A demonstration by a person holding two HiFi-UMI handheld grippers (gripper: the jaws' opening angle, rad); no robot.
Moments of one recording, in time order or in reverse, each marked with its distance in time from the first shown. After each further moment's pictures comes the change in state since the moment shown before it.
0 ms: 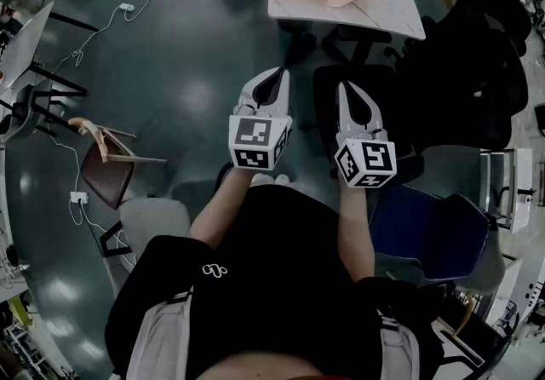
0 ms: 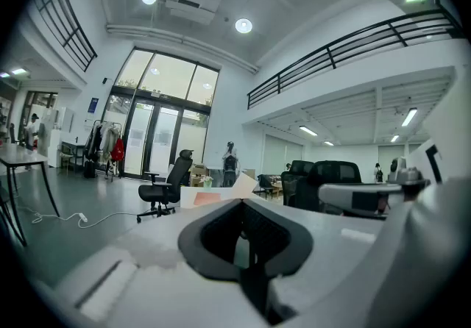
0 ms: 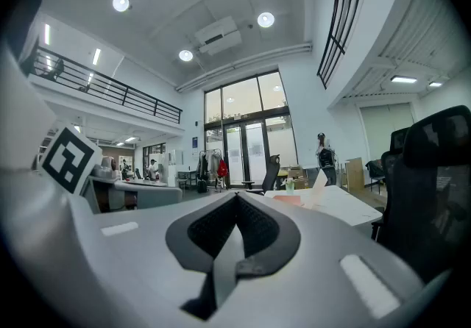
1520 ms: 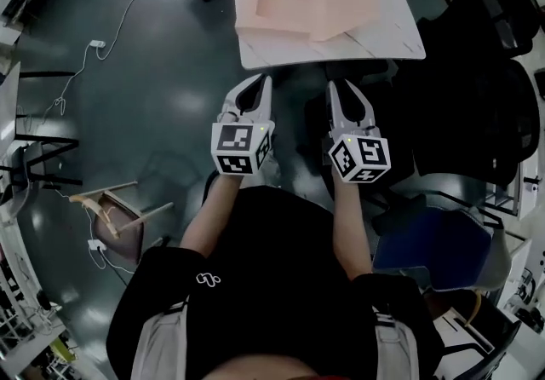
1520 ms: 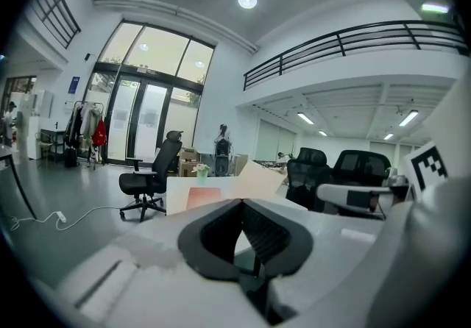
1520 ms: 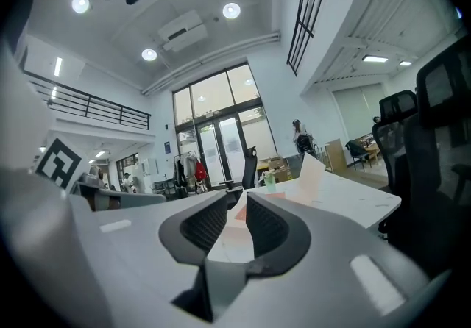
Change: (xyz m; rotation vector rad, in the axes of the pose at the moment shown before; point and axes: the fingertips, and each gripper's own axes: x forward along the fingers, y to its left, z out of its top) left arm 0.235 0.098 0.005 -0.021 0.138 -0.098; right arm 0.210 -0.145 -0.020 0.178 0.017 -0.153
